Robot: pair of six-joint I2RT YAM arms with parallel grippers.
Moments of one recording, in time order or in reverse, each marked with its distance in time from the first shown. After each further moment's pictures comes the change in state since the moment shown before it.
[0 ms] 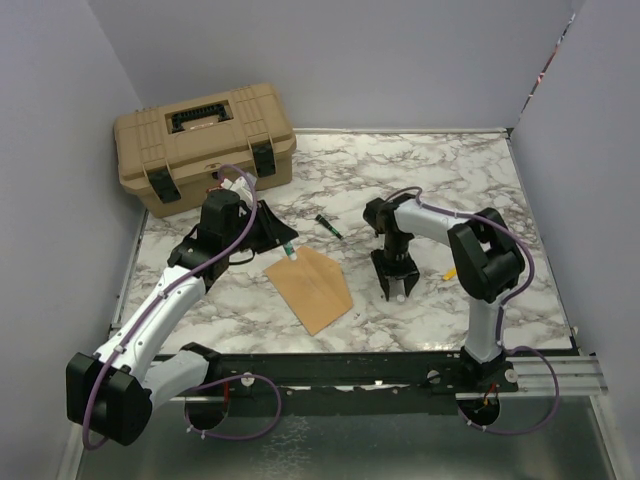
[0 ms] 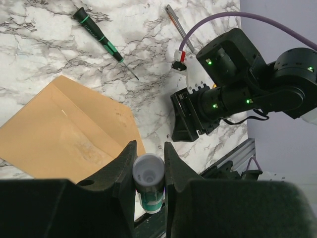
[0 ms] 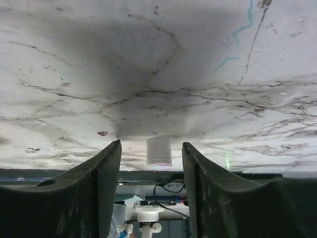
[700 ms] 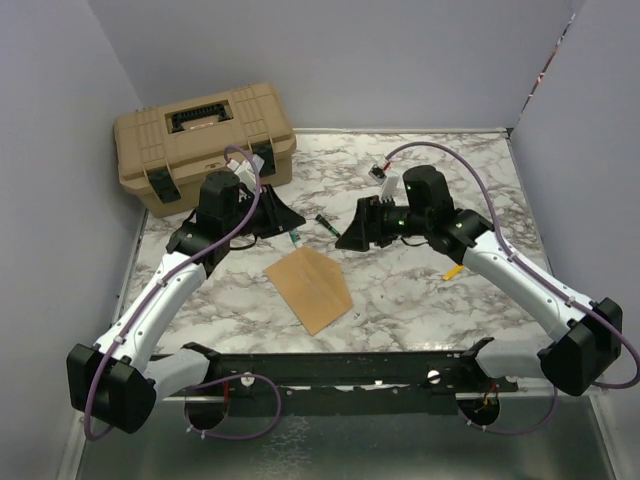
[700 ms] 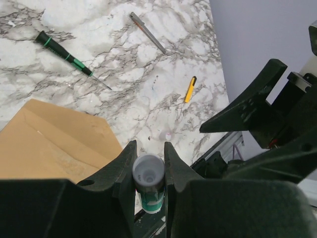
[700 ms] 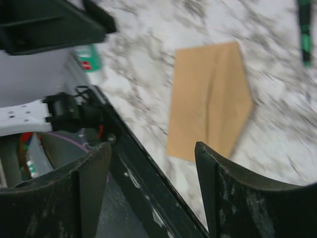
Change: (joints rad) left arm 0.000 0.060 0.131 -0.022 0.089 0.048; right arm 0.045 -0.662 -0.117 0.605 -0.400 0.058
